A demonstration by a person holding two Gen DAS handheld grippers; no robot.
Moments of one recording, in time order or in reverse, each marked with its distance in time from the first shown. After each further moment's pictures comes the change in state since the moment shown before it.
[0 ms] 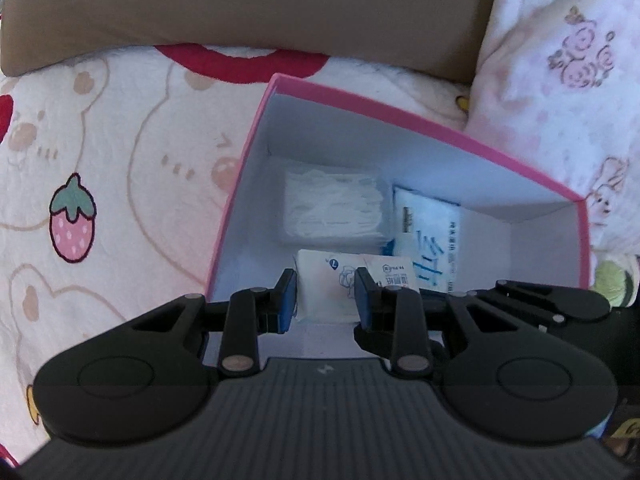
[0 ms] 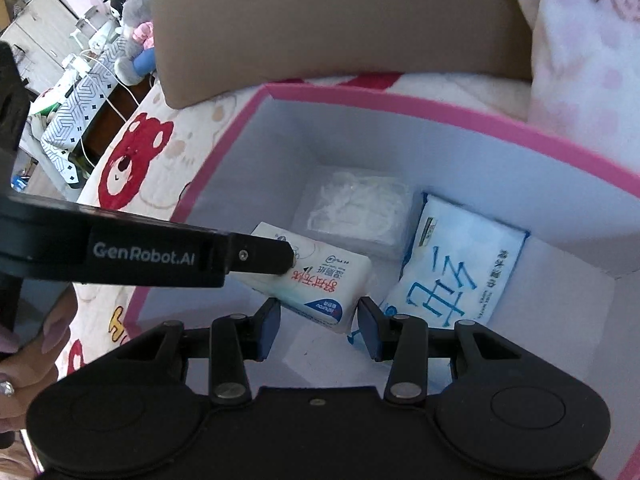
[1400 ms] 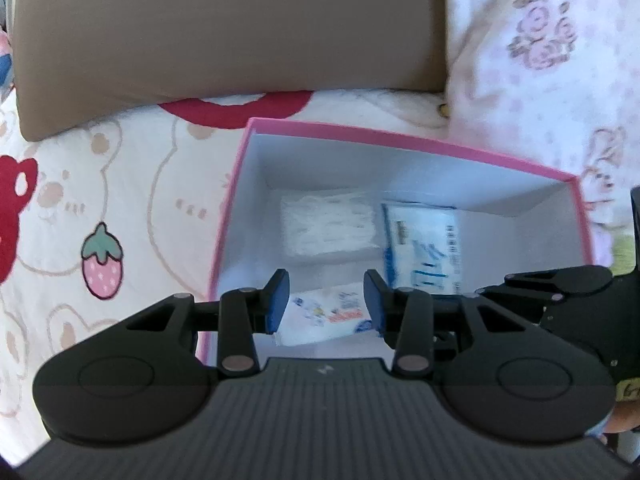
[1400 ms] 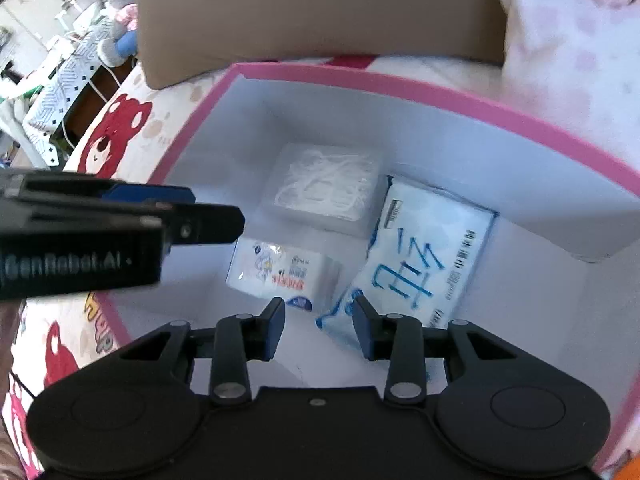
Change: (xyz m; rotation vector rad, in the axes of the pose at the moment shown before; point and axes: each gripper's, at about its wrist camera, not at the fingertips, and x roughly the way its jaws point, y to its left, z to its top) left arm -0.028 -0.032 -0.018 0.131 -0.114 0.085; right arm -0.011 -0.004 -0.011 -0.031 0.036 -0.074
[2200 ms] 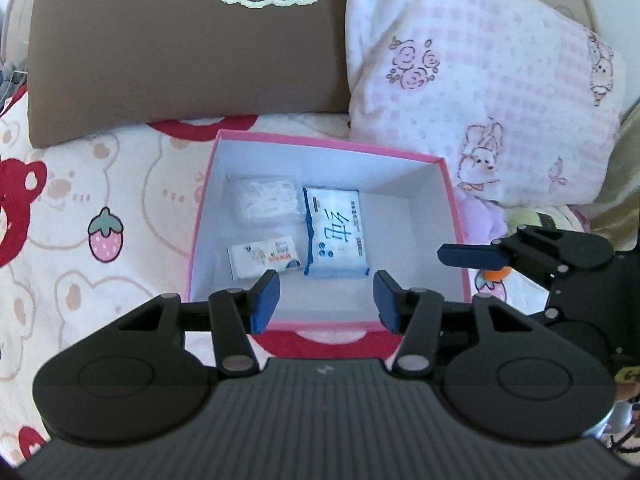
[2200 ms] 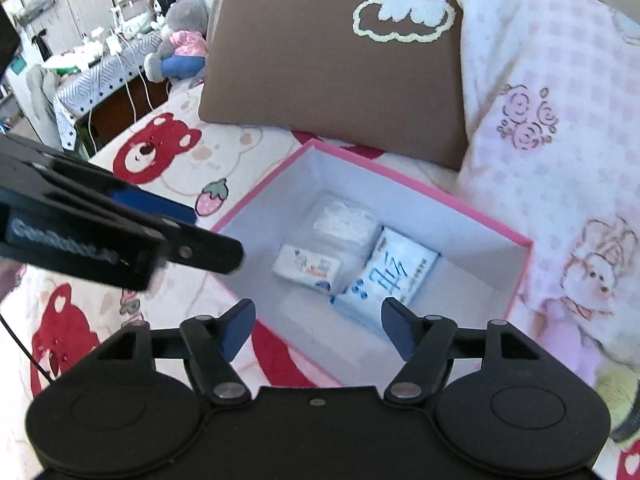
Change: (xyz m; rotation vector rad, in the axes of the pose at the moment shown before) left arm -0.133 -0.018 -0.063 0.045 -0.085 -0.143; right arm -0.132 0.073 -0.062 -0.194 -0.200 -0.158
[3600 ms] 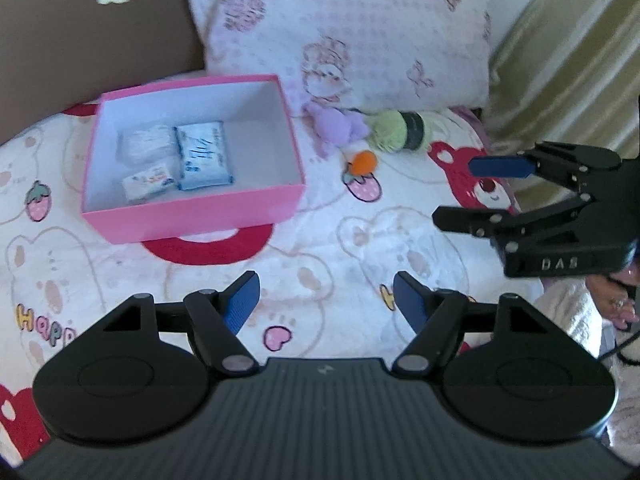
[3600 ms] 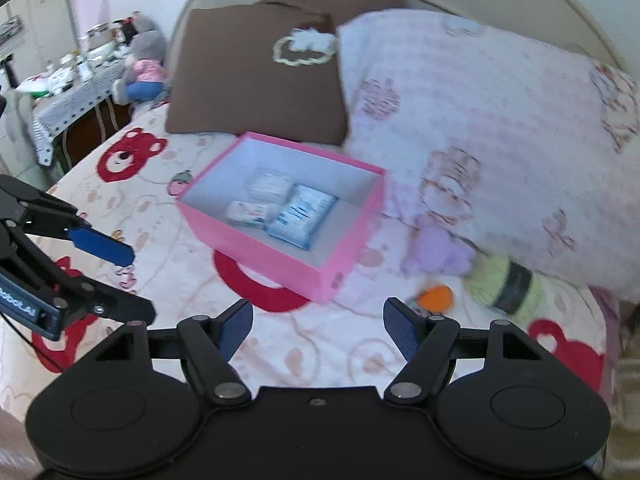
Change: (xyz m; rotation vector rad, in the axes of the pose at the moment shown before) left arm -0.074 -0.128 -0.112 0.207 0.087 -0.173; right arm -0.179 -0.031 -0.127 0.097 -0.074 -0.164
